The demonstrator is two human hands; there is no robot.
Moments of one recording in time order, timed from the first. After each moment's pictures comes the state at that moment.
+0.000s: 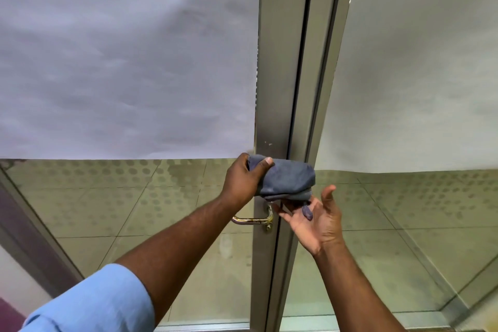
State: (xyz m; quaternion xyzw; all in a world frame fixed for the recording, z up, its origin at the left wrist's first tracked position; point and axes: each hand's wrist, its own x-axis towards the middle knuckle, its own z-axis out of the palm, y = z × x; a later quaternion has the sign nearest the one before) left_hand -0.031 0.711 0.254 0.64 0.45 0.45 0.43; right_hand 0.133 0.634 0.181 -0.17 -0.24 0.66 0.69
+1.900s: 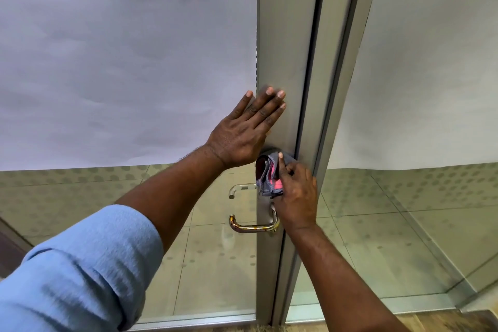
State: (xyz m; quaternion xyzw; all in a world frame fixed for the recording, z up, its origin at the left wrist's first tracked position) left_hand -0.033 0.847 0.292 0.85 0.17 0.32 -0.37; right_hand 0.106 0.725 0.163 -0.68 -0.59 -0.19 0.39
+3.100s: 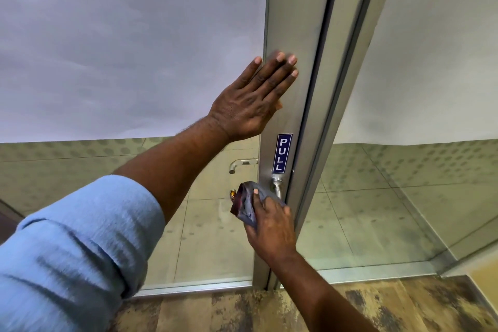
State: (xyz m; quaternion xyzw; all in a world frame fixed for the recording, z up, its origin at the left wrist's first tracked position) left_hand -0.028 0.856 0.286 0.86 0.18 0.31 -0.36; right_hand 0.045 0.677 0.063 -0.72 -0.65 -0.06 0.22
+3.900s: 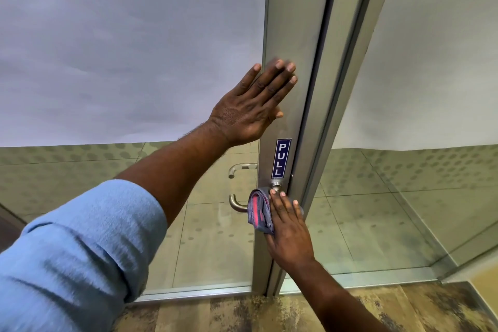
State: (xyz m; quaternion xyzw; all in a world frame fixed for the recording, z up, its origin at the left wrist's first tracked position) left_hand -0.028 0.851 0.287 0.86 0.19 0.30 -0.38; right_hand 0.091 0.664 0.048 -0.69 -0.69 -0.03 0.21
